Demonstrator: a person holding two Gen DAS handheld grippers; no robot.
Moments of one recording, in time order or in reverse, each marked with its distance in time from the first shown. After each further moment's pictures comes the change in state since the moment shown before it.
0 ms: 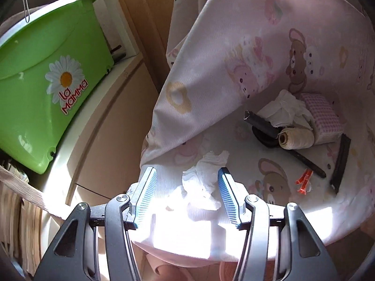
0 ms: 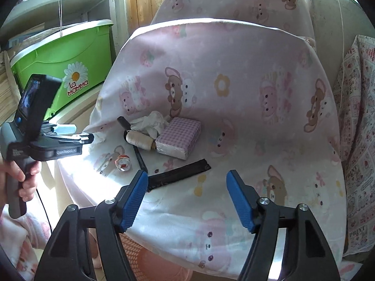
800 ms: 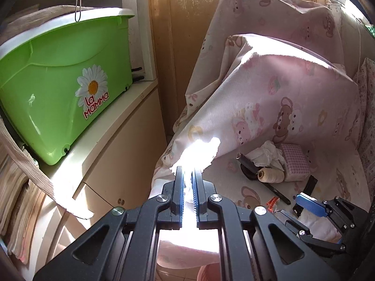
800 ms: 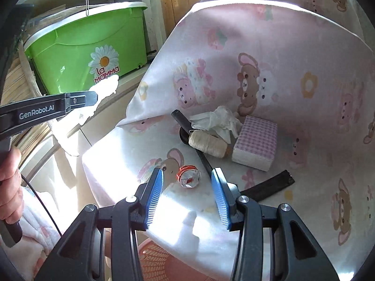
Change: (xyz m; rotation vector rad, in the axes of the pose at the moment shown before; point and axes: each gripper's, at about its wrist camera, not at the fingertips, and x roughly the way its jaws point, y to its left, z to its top) left arm -0.074 0.043 0.001 -0.200 -0.182 -0.069; right arm 0.057 0.079 0.011 -0.041 0.053 0.149
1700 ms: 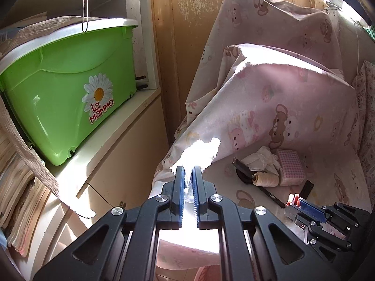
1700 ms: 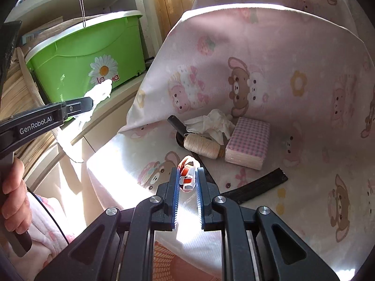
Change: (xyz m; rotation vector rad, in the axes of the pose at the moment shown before) left arm -0.016 -0.001 -0.003 -0.036 -0.036 -0.014; right arm -0.027 -0.015 0.000 0.033 -0.032 0.027
